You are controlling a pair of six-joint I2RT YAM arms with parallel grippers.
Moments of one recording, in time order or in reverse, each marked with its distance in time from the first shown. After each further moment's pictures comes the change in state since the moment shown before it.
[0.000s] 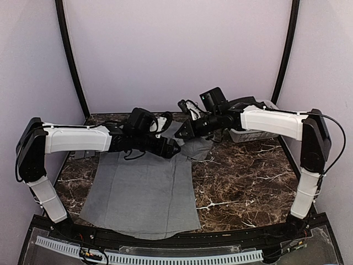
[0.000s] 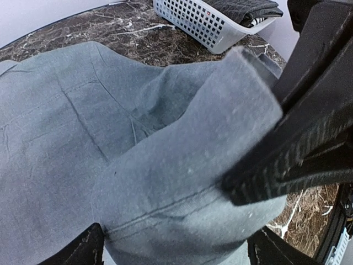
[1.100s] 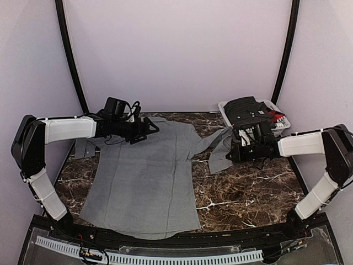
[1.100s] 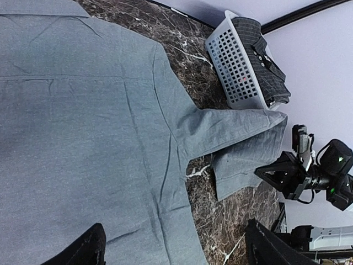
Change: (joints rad) left arm 0.326 0.003 0.004 0.011 0.319 -0.378; right arm -0.393 -0.299 -0.764 0.306 0.038 -0.051
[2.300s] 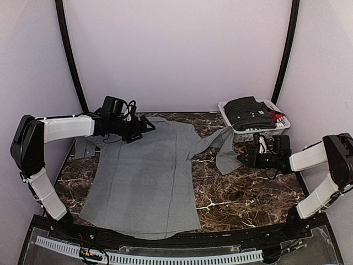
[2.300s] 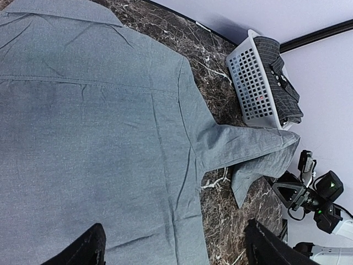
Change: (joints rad) left arm 0.023 -0.004 0.011 -0.034 -0.055 -0.026; right arm -0.230 -0.073 -0.289 0.392 -0.163 0.085
